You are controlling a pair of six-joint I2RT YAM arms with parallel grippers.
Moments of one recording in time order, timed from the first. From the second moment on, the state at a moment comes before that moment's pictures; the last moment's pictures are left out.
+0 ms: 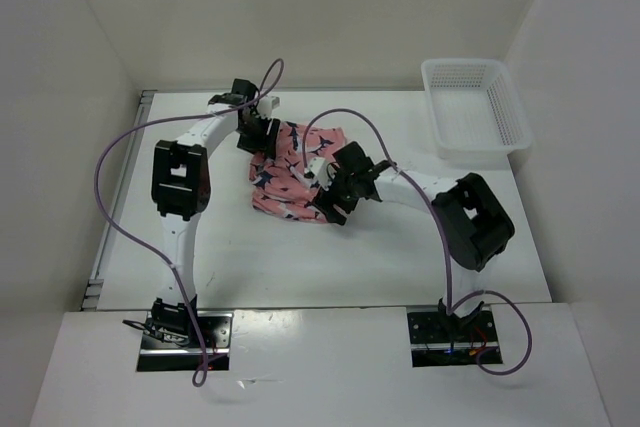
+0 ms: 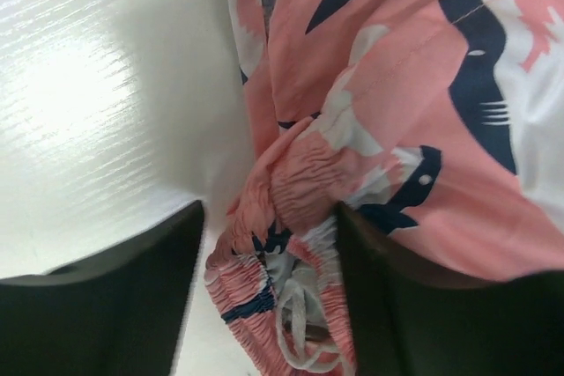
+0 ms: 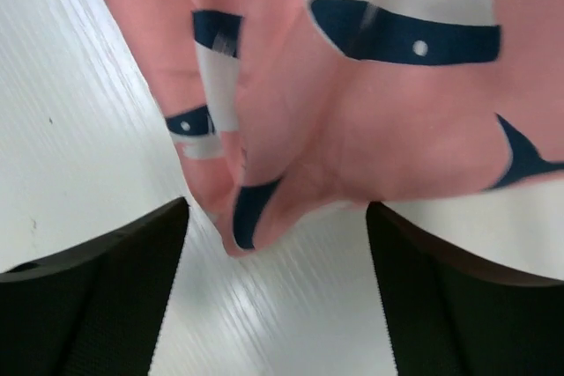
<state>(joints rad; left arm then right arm) -0.17 2.32 1.97 -0.79 0.27 0.07 0.62 1.80 1.10 -0.30 -0.30 -0.44</state>
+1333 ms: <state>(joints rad) 0.43 1.19 1.17 -0.72 0.30 0.07 -0.09 1.13 1.29 -0.73 0.01 -0.11</state>
